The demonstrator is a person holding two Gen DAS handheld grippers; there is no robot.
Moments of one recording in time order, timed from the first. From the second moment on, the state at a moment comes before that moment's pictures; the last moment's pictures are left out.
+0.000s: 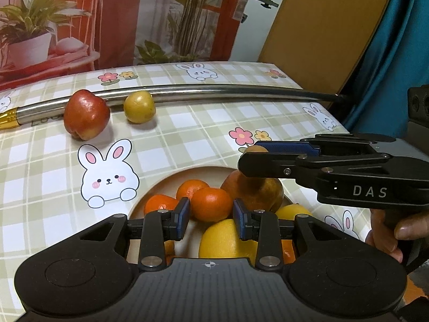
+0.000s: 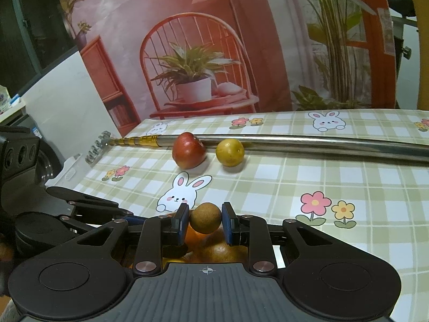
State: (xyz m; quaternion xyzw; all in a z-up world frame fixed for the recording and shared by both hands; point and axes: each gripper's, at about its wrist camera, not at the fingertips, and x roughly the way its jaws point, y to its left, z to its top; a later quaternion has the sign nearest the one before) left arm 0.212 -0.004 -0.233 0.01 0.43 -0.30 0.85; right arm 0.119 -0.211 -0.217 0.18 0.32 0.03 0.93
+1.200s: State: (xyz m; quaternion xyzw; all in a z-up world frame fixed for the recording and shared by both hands) left arm 0.151 0.111 -0.211 -0.11 0.39 -0.14 0.90; right arm 0.139 -0.107 -0.215 0.02 0.40 0.08 0.91
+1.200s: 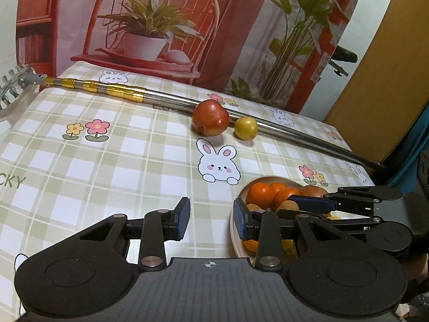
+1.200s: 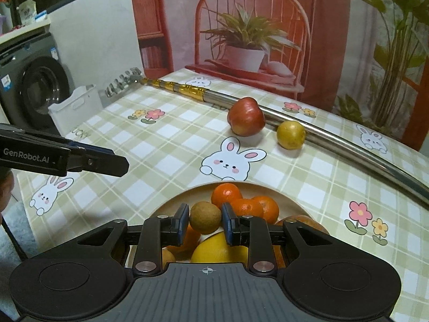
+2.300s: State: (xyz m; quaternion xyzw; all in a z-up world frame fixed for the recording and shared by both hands) left arm 0.170 0.137 -0.186 -0.11 0.38 -0.10 0.92; right arm 0.127 -0.172 -0.181 0.07 0.34 0.00 0.94
